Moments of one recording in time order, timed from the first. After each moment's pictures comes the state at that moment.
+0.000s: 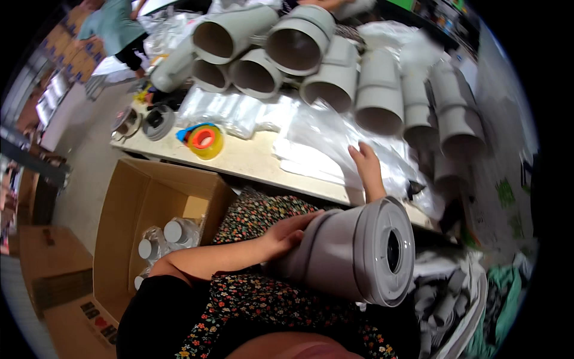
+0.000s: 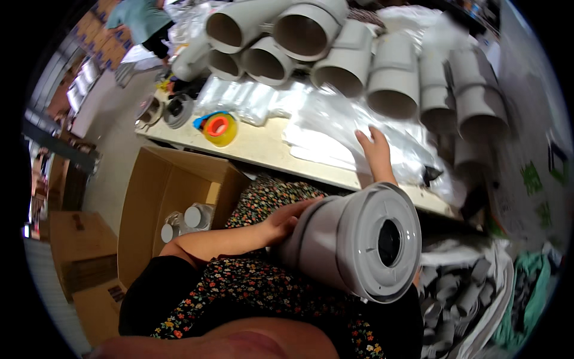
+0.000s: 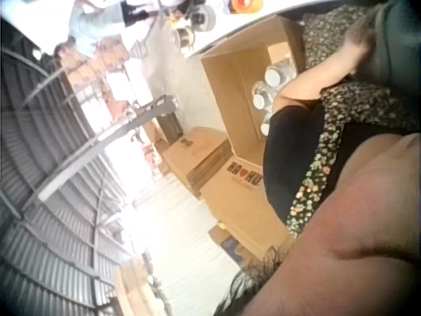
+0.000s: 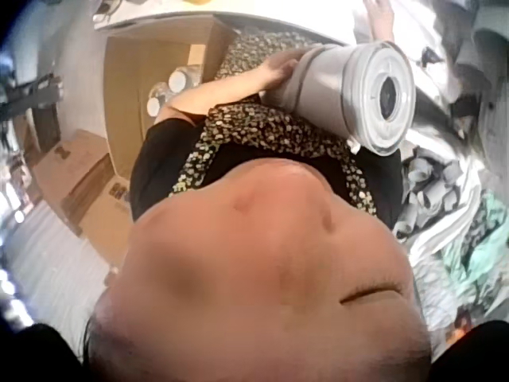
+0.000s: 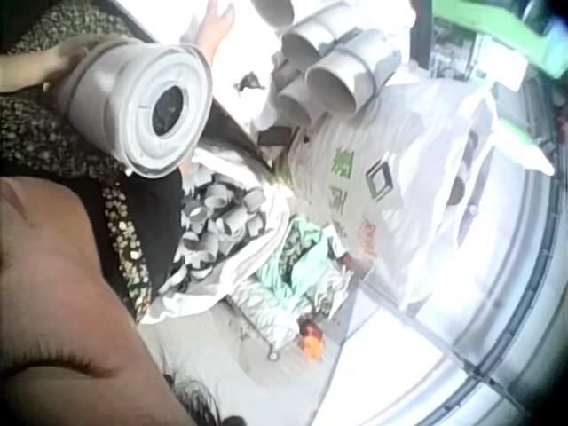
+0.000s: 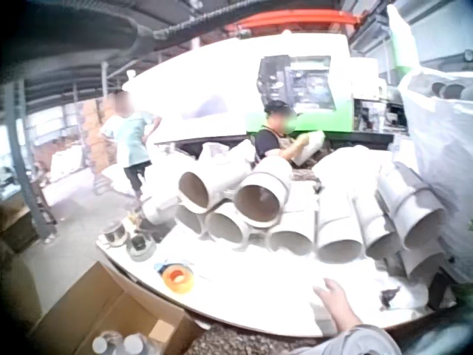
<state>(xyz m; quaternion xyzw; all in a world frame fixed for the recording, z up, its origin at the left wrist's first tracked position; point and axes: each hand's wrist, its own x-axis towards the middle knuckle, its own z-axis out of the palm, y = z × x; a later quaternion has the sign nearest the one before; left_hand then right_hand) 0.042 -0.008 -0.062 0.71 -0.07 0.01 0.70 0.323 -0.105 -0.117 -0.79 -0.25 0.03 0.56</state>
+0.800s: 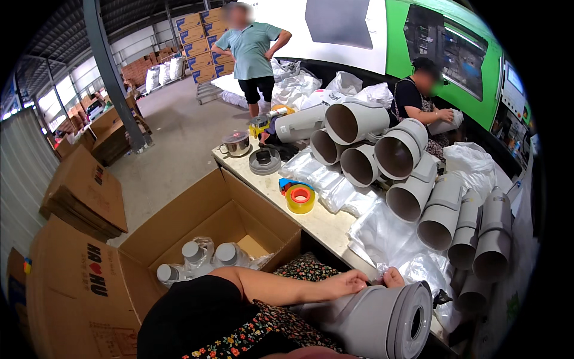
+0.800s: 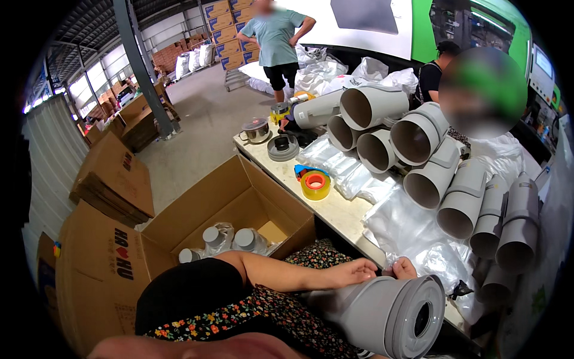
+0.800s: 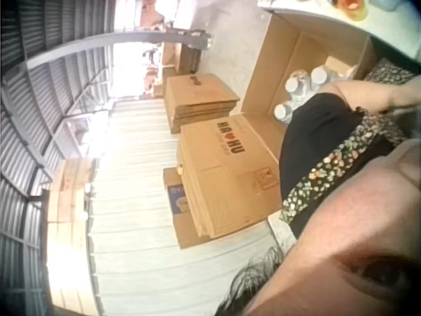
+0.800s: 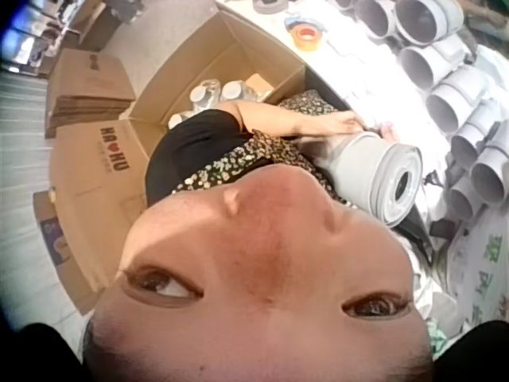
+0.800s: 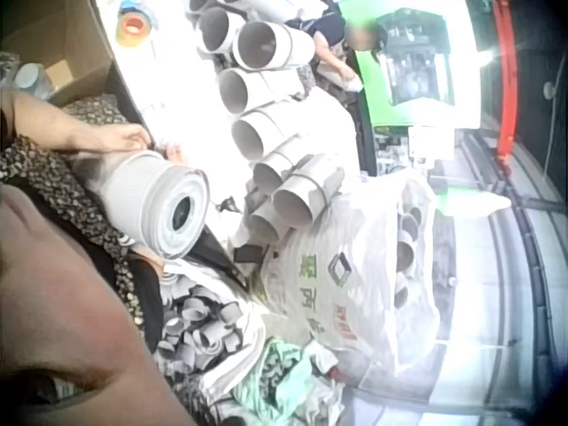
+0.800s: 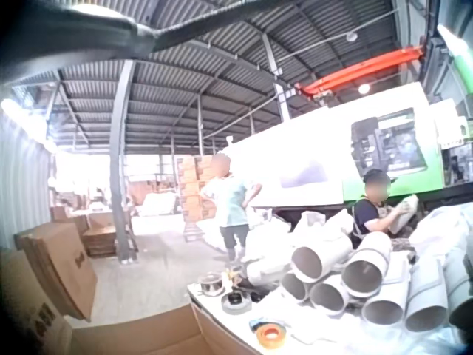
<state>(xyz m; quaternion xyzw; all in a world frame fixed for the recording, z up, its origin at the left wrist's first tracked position) 0.052 -0.011 -0.072 0.65 0.05 0.05 0.76 0.234 -0.136 -0.080 -0.45 -0.30 0.51 0.67</state>
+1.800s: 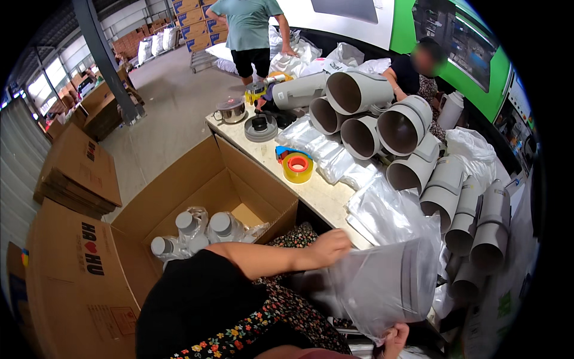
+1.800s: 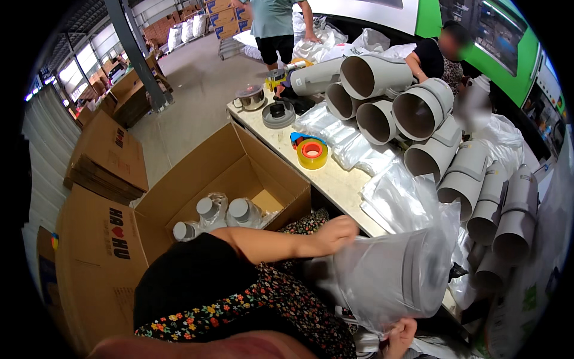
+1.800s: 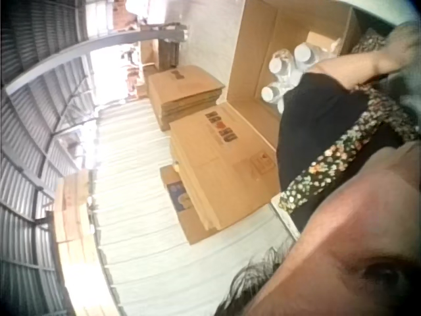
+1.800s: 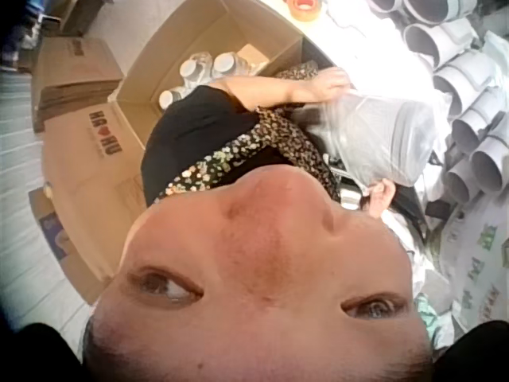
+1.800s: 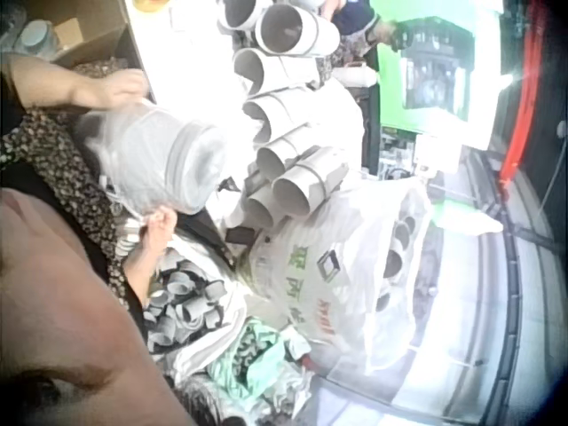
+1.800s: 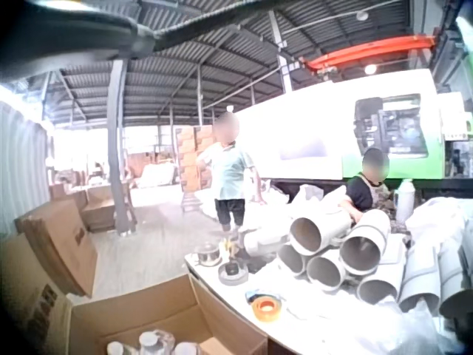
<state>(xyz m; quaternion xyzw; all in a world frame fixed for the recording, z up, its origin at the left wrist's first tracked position) 0.034 0.029 -0.067 0.86 -0.02 0.36 0.35 0.162 -0.325 -0.119 -0.53 -0.19 0.31 0.77</state>
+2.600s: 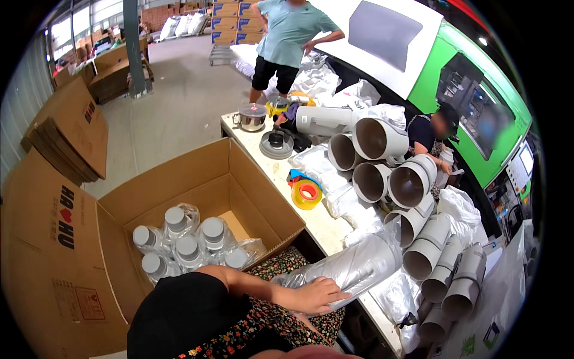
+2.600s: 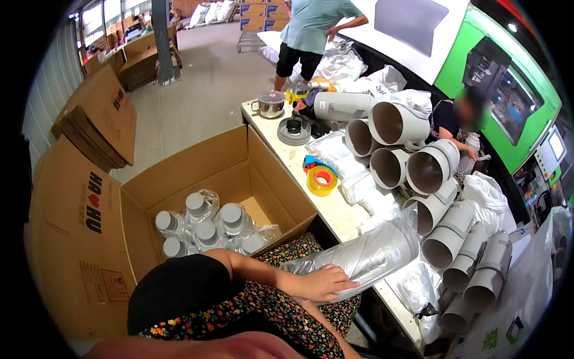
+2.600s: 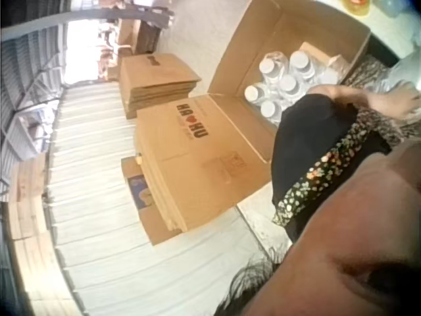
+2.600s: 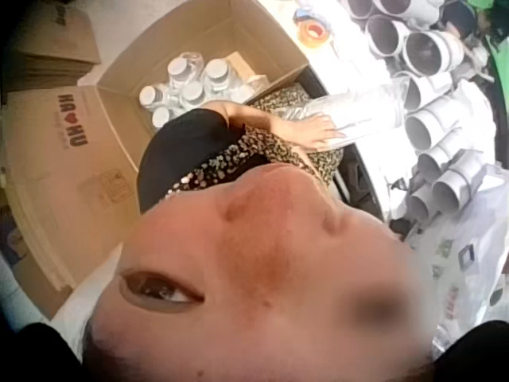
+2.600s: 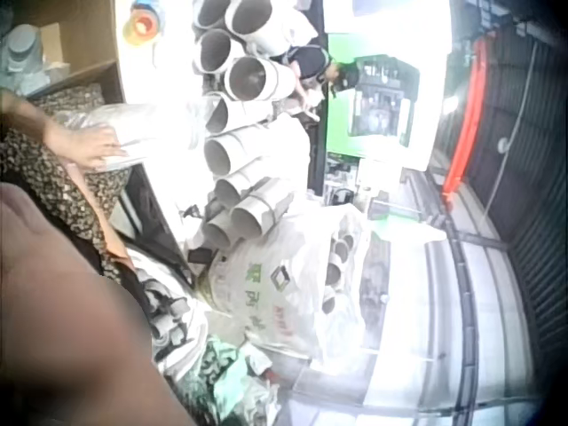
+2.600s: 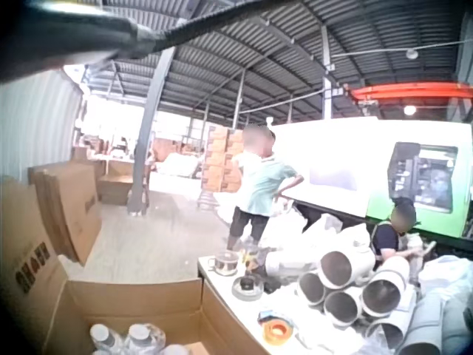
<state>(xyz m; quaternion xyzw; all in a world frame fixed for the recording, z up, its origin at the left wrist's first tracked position) -0.009 -0.009 -0.081 0.93 -0.03 0.29 0.24 0.077 -0.142 -0.093 -0.48 -0.35 0.64 0.48</state>
